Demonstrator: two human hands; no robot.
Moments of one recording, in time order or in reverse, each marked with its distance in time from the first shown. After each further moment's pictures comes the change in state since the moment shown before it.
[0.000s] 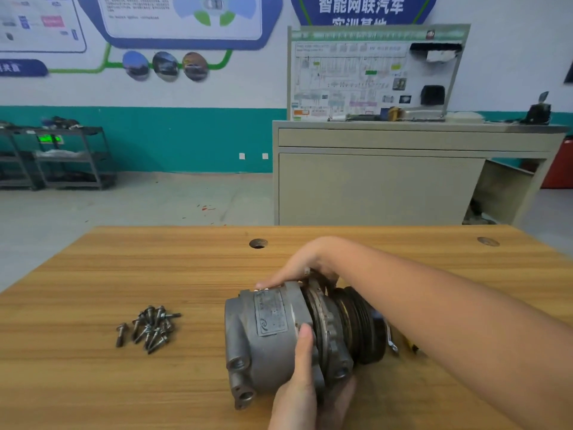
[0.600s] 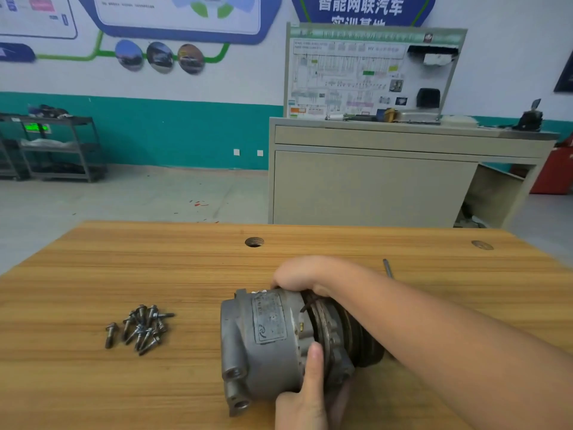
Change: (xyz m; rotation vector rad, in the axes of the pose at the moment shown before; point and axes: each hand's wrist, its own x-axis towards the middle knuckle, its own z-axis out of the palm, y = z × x) left_hand -0.011 0.028 -0.017 1.236 0.053 0.543; right_hand -0.007 -0.006 0.032 -0.036 0.341 -0.208
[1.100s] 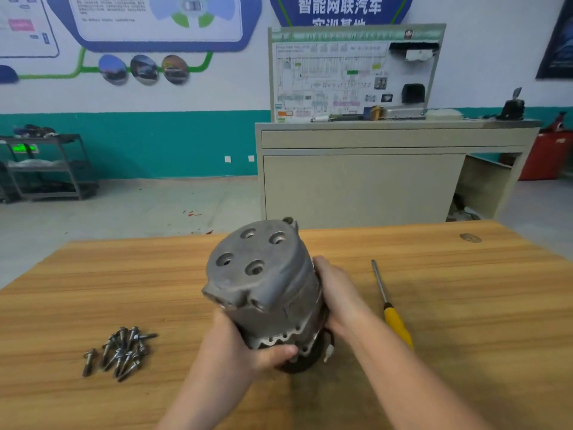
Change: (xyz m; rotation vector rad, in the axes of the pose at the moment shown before) left_hand 0.063 -0.002 -0.039 -0.085 -0.099 0.430; right_hand -0.014 0.075 0.013 1.280 0.420 -0.207
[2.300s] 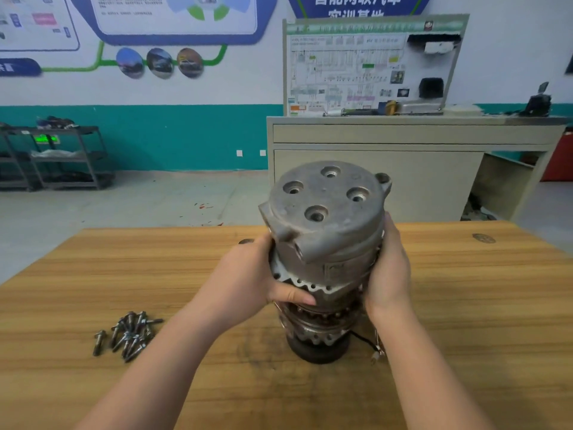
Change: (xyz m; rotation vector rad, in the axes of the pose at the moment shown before) left_hand 0.053 0.055 -0.010 0.572 -0.133 0.285; right_hand -0.014 -0.023 -0.033 0.152 0.262 -0.432
